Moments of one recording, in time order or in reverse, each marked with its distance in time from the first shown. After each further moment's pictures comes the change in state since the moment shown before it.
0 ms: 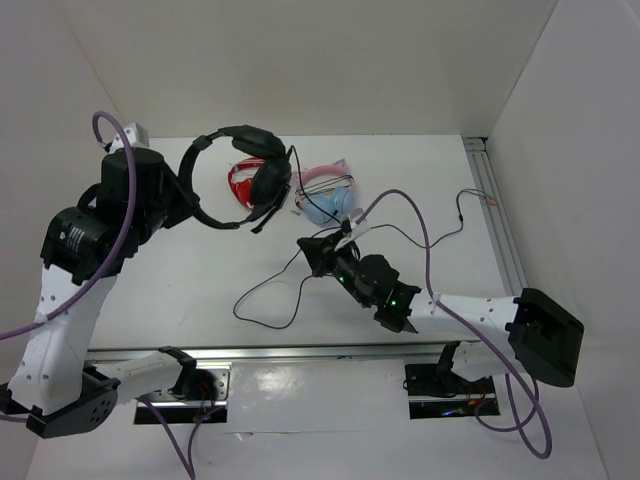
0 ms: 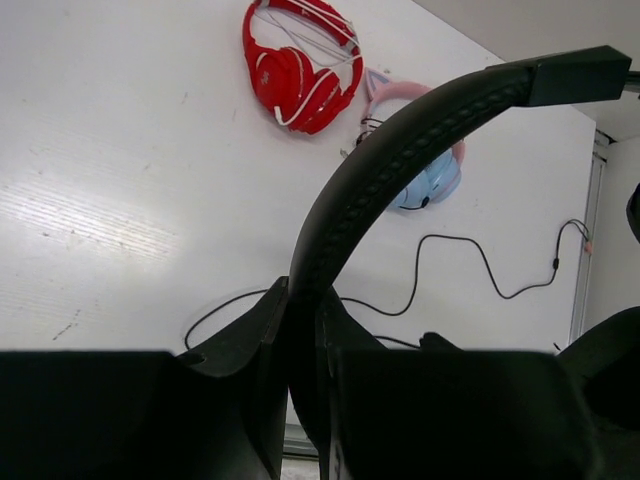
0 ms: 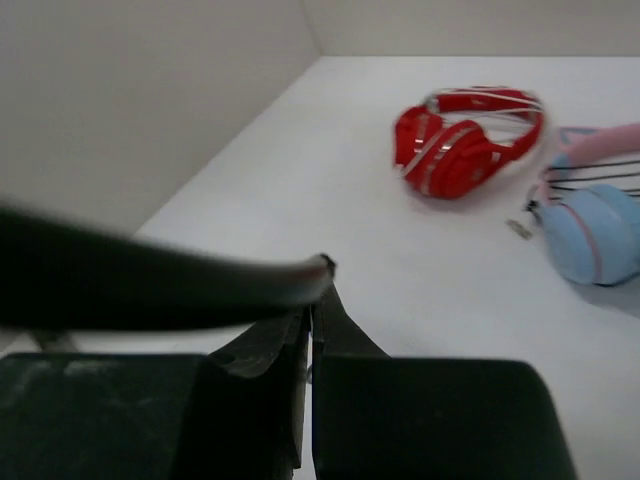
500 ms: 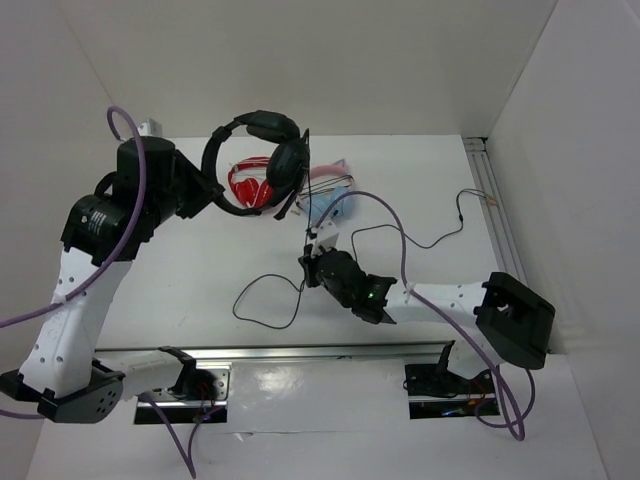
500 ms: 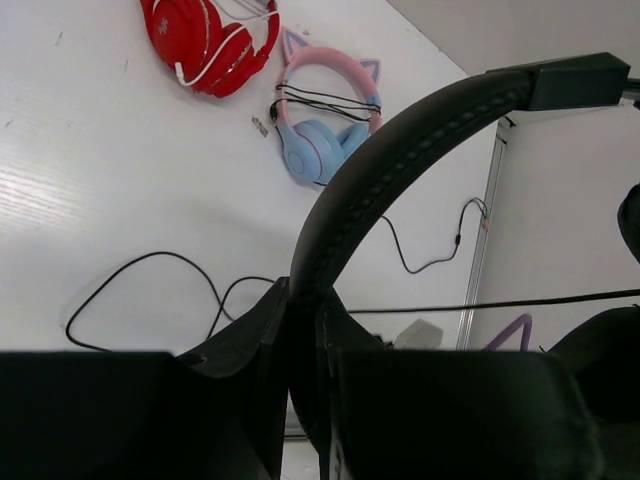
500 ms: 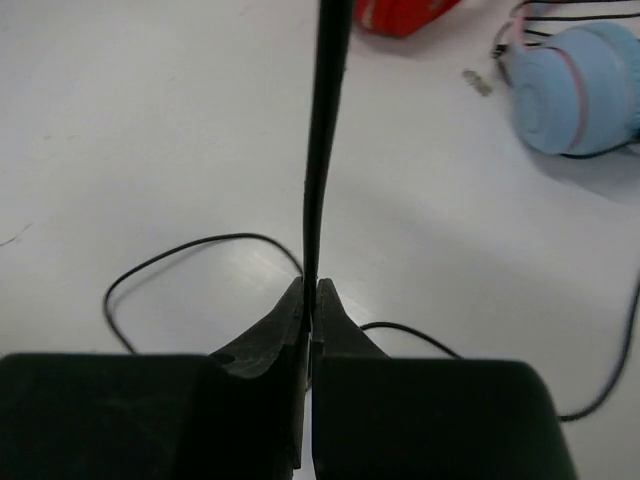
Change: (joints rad) left arm 0.042 0.065 -0.024 0.114 0.205 -0.158; right arm 0.012 0.188 0.169 -0.445 0.139 -0.021
